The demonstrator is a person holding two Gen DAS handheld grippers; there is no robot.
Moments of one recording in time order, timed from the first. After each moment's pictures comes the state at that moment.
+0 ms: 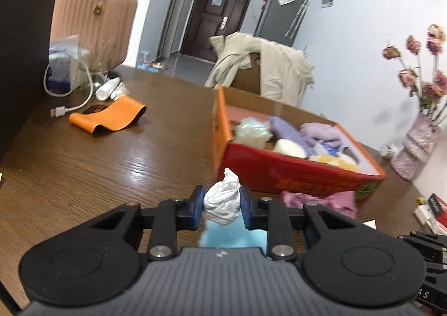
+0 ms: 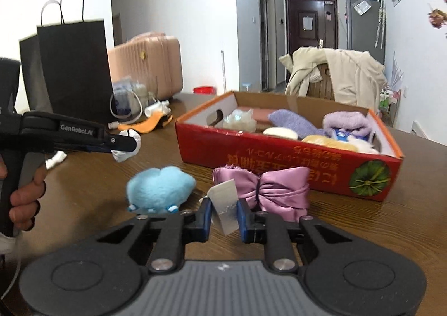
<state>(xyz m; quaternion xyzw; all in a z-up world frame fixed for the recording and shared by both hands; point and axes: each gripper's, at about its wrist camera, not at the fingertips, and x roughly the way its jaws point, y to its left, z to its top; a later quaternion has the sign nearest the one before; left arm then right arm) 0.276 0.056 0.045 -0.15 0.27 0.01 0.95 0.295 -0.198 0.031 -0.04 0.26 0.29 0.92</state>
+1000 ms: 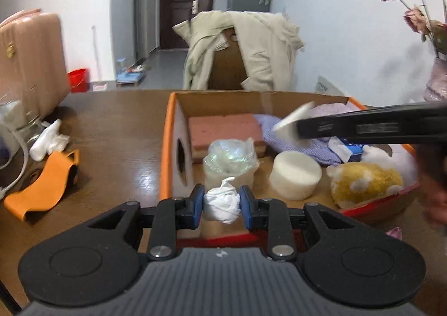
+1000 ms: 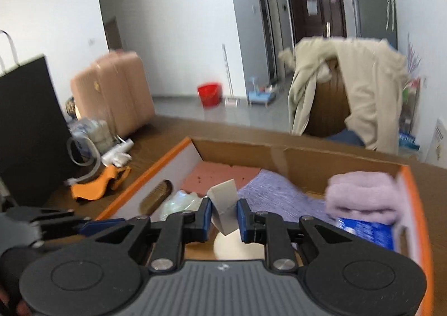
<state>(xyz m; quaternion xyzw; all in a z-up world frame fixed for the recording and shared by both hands) 0.442 0.015 0.030 -0.02 0.31 -0.01 0.95 0.544 -0.151 0.059 -0.01 0.31 0.32 0.89</state>
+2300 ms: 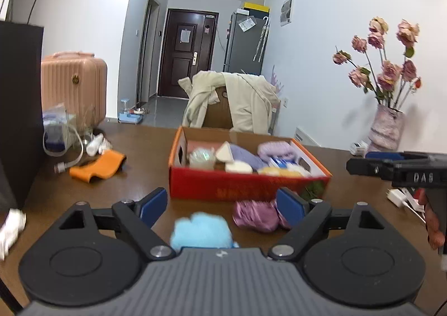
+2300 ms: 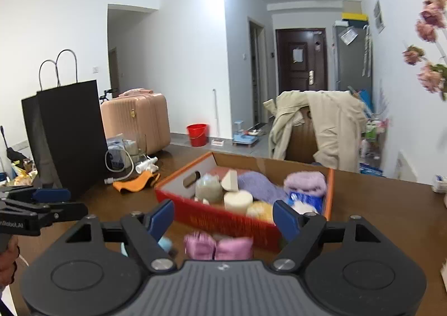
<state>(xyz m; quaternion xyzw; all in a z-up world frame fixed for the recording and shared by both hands) 0.198 -0.002 0.096 -0.07 0.20 -0.02 0.98 0.292 -0.261 0.116 -0.02 0.19 0.28 0.94</state>
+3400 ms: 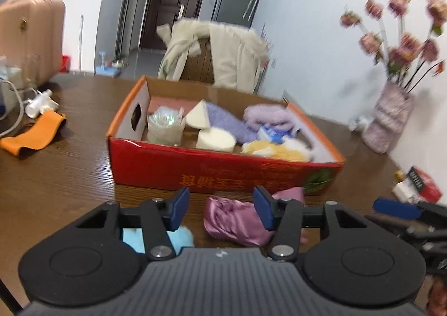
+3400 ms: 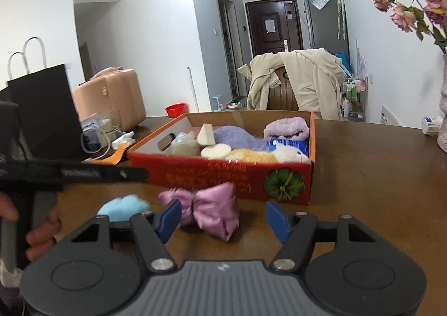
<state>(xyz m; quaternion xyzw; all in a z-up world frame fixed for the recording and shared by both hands) 0.350 -0.020 0.043 -0.10 0.30 -0.06 0.95 0.322 -0.265 0.057 0.03 0.26 0.24 0.94</state>
